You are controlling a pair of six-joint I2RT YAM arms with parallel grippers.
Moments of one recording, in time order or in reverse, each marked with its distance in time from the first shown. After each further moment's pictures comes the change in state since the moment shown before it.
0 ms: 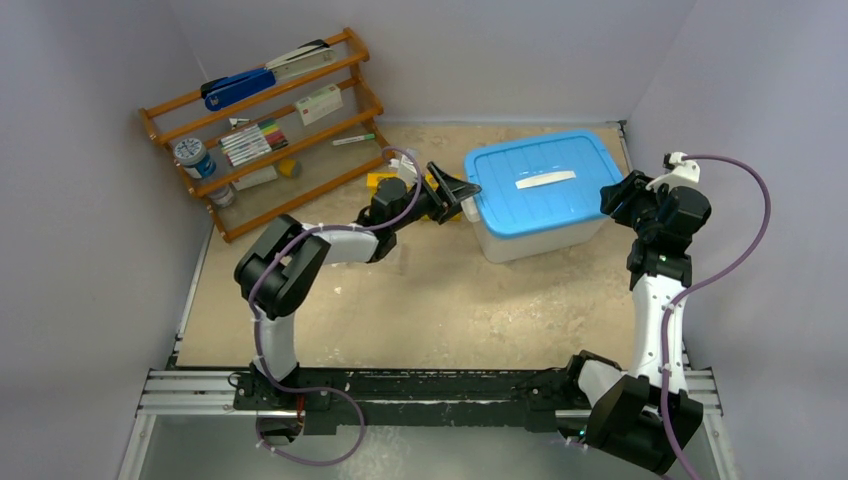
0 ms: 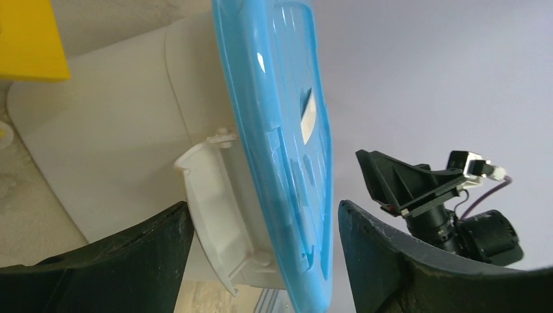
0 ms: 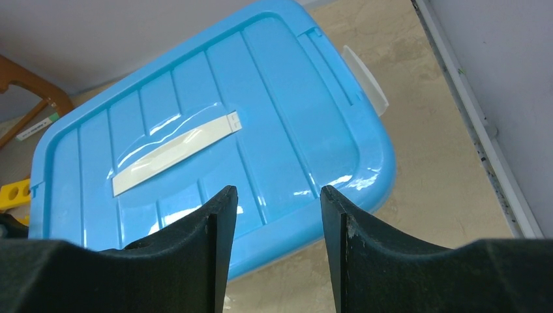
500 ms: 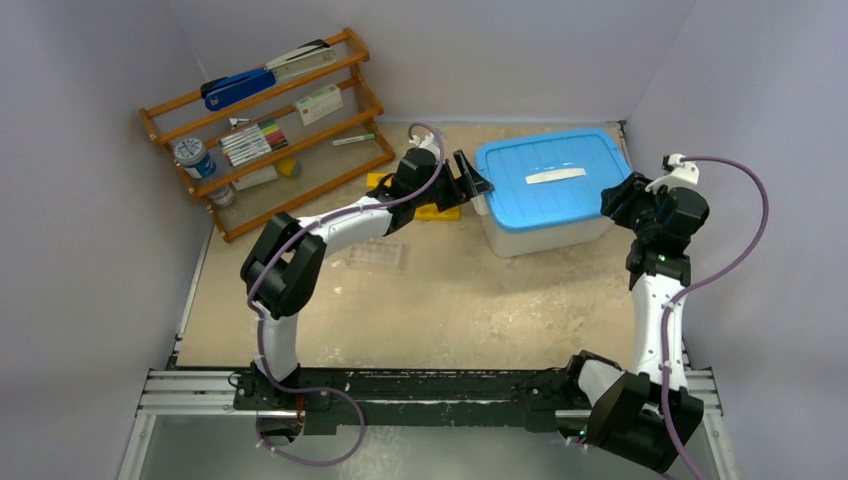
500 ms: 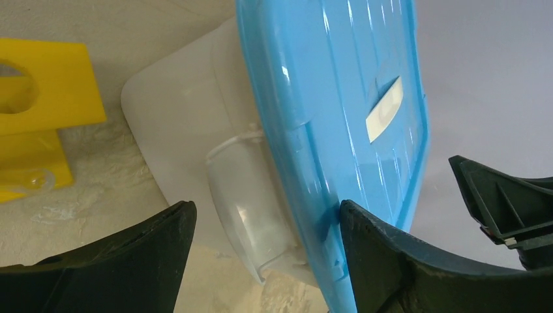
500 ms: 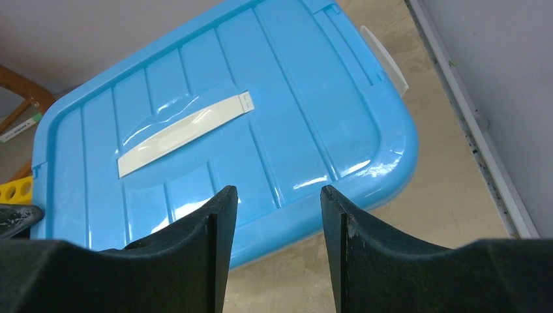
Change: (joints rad) left arm -0.038 0.024 0.370 -0.651 -0.088 0.337; right arm 0.000 0.005 -0.013 0.000 0.026 -0.009
